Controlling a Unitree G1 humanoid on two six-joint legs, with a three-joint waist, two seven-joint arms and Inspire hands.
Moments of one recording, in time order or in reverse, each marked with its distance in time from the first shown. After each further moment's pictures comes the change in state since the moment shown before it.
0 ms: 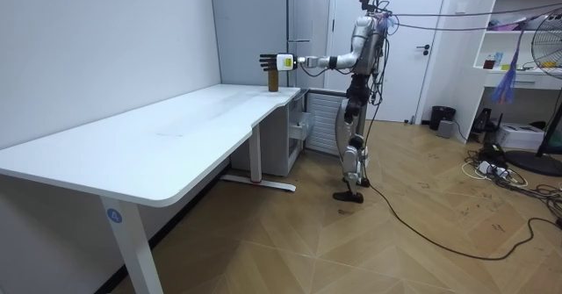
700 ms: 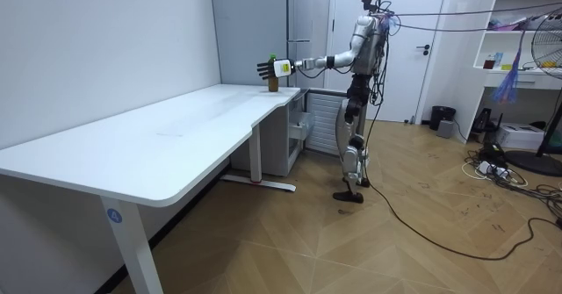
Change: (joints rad) left arm -0.086 0.045 0.044 0.209 -0.068 0.073 -0.039; right arm 0.011 -0.004 -0.057 0.015 0.007 0.026 -0.052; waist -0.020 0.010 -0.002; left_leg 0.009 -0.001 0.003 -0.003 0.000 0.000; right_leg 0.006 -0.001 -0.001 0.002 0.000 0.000
